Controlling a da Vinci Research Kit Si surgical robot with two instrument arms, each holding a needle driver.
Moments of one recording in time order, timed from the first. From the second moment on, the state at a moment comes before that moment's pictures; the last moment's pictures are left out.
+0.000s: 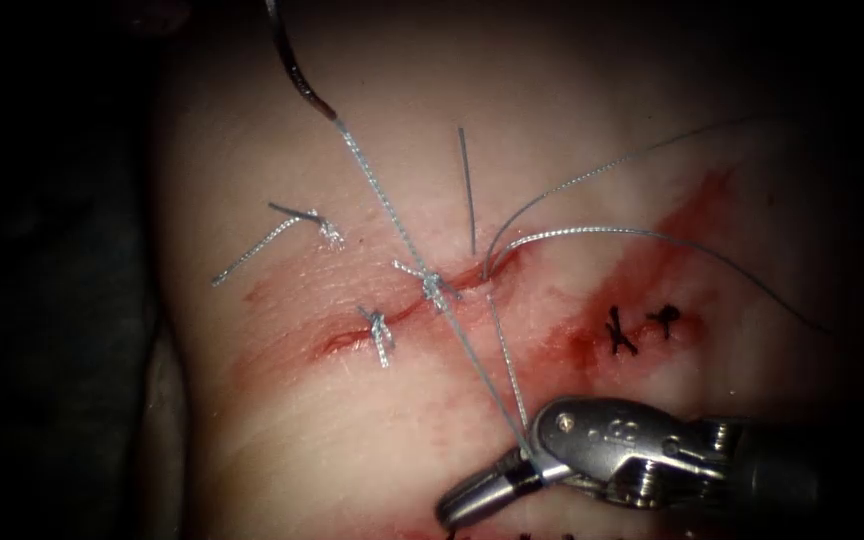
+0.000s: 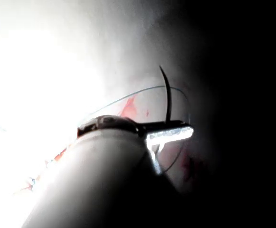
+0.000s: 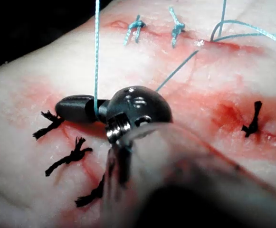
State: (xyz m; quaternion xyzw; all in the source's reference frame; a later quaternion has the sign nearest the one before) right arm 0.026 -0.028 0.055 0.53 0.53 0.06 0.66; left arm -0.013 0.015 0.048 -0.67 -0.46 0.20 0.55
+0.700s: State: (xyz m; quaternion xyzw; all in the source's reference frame) right arm 0.008 -0.030 0.052 0.55 0.29 0.21 0.75; left arm 0.003 0.019 0.048 -0.69 -0.27 0.26 0.62
